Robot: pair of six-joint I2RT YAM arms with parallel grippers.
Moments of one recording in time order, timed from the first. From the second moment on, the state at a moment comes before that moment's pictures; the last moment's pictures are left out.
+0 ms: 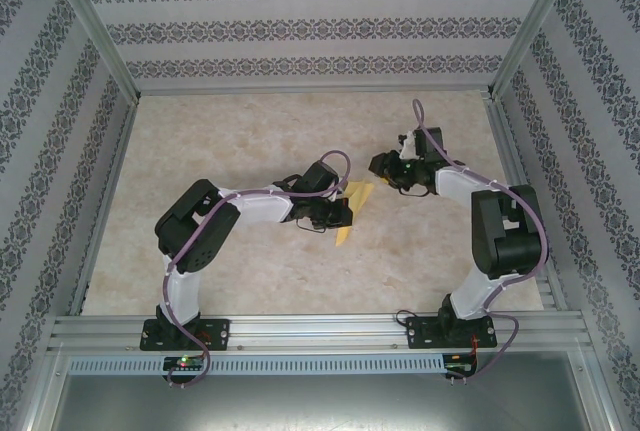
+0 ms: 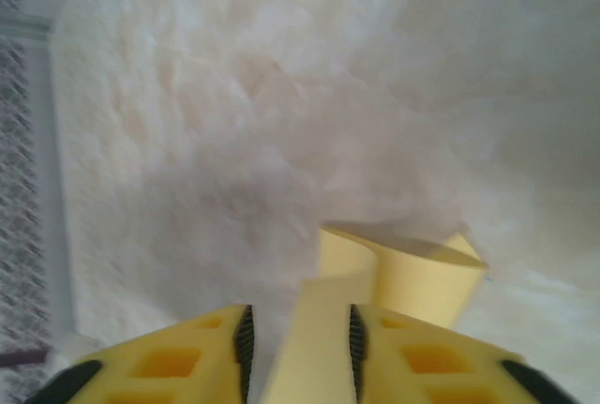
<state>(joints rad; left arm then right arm) -0.73 1.97 1.17 -0.11 0.47 -0.78 0.12 1.70 0.93 -0.10 -0.61 0.68</state>
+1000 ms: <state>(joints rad) -0.73 1.96 1.22 -0.16 0.48 -0.74 0.17 1.90 1.00 -0.18 -0.58 0.61</state>
